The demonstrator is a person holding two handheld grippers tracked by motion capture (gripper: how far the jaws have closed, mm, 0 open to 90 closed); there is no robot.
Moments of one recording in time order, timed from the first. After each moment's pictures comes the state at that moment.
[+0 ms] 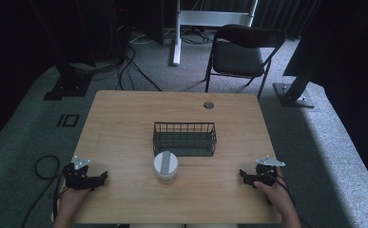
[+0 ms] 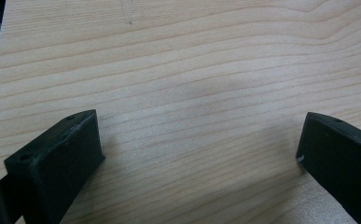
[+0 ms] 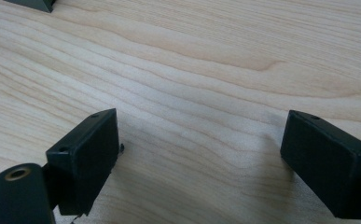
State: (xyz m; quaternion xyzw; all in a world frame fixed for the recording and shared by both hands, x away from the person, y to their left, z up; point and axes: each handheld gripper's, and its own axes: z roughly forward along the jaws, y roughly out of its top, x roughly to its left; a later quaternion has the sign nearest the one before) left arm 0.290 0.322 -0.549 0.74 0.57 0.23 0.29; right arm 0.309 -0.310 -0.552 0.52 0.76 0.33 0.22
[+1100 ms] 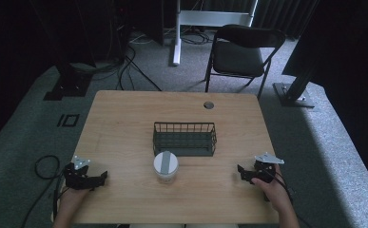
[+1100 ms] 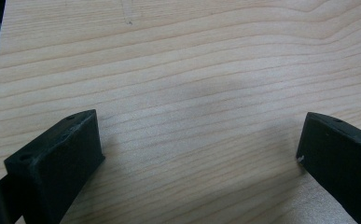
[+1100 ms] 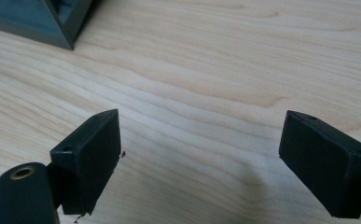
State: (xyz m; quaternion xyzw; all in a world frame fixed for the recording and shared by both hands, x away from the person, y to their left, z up) left arm 0.290 0.322 -0.549 0.74 0.57 0.23 0.29; right arm 0.312 -0.299 -0.537 0.52 0.75 0.35 0.23
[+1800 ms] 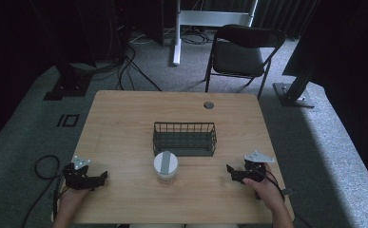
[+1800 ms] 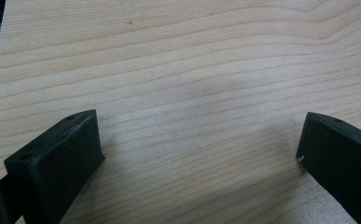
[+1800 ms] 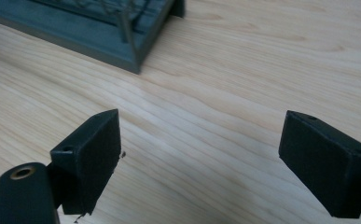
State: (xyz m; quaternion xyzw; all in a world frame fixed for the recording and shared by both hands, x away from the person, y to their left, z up) left arm 0.290 0.322 -0.549 0.74 0.57 0.23 0.29; right arm 0.312 -0.266 -0.528 0.47 0.77 0.38 0.21
